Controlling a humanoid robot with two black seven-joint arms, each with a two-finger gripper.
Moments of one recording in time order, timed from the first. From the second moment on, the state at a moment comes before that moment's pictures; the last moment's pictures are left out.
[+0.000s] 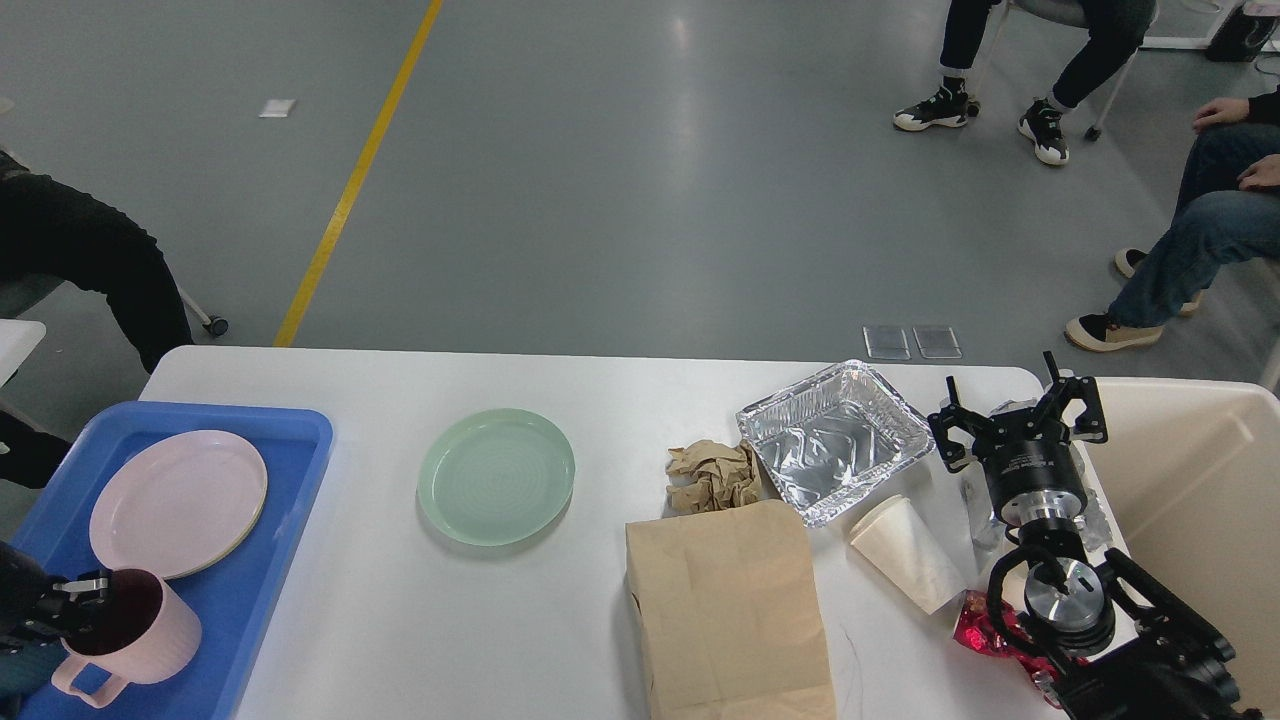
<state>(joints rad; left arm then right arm) -1.38 0.83 1.20 -1.08 0.36 -0.41 -0.09 0.32 -0.20 1.11 0.76 0.06 0.35 0.40</state>
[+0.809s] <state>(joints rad) -1.74 0.81 1.48 -1.19 0.35 -0.62 -0.09 0.32 -0.20 1.11 0.76 0.06 0.35 0.40</state>
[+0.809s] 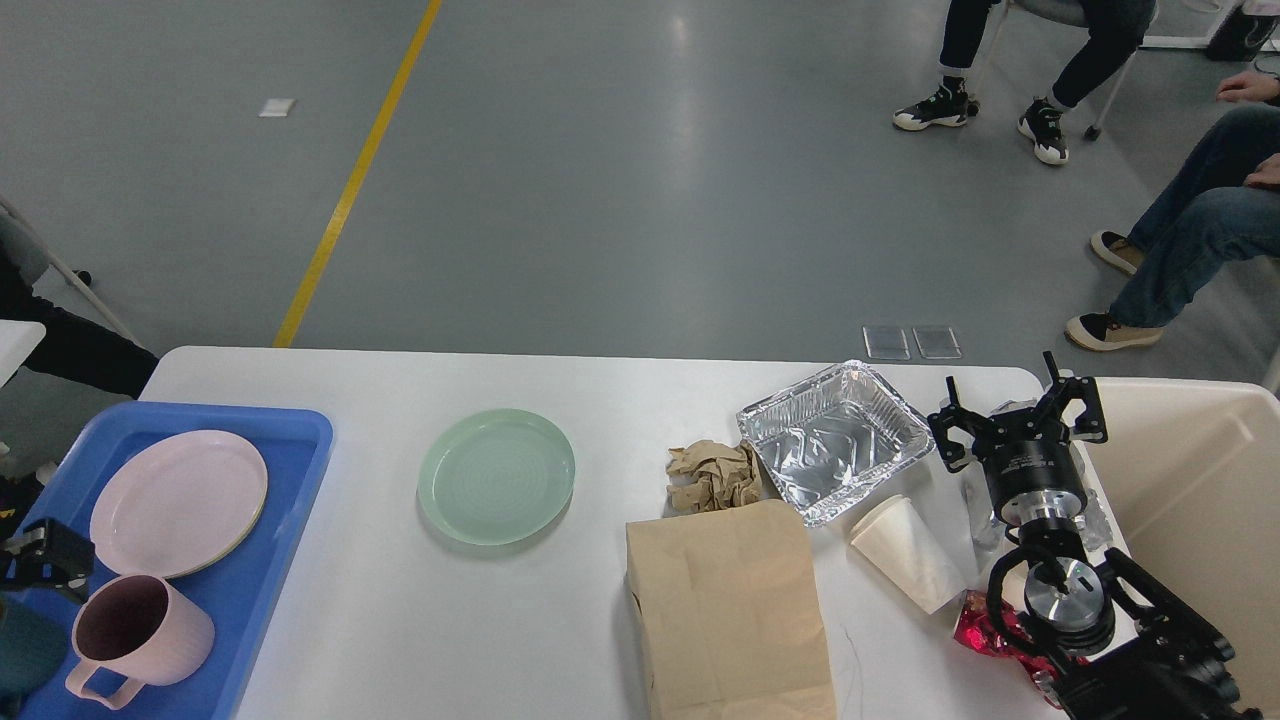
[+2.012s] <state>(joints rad) -2.70 0.06 1.63 -1.74 -0.37 -0.77 -0.09 0.32 -0.20 1.11 0.76 0.06 0.35 0.40</state>
